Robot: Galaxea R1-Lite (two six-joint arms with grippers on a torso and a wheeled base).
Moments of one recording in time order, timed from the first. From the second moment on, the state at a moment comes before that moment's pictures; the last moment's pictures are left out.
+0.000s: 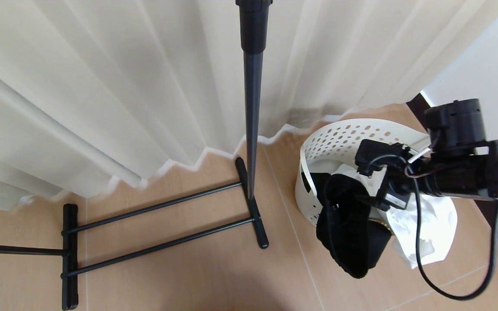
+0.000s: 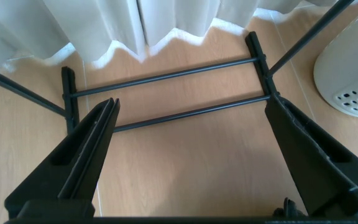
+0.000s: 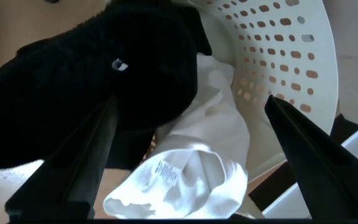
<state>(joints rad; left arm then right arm) 0.00 0.00 0.00 0.01 0.05 -0.03 0.29 1.70 -1.06 -0.02 -0.08 -0.89</state>
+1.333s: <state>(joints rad) 0.00 0.00 0.00 0.01 0.05 -0.03 0.28 1.93 -1.16 -0.16 -0.03 -0.55</state>
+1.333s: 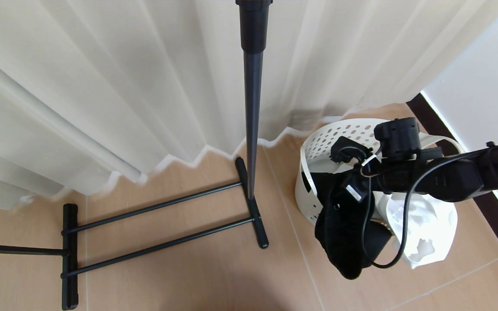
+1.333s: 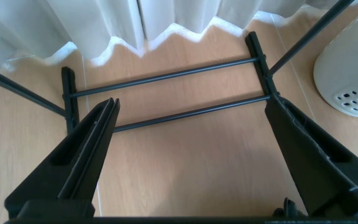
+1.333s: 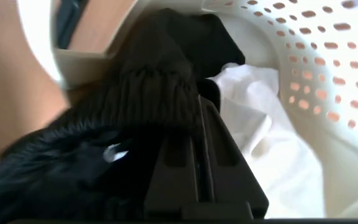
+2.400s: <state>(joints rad) 0.00 0.00 0.00 0.01 0.05 -0.03 0.44 0.96 -0.66 -0.18 0.06 -0.19</state>
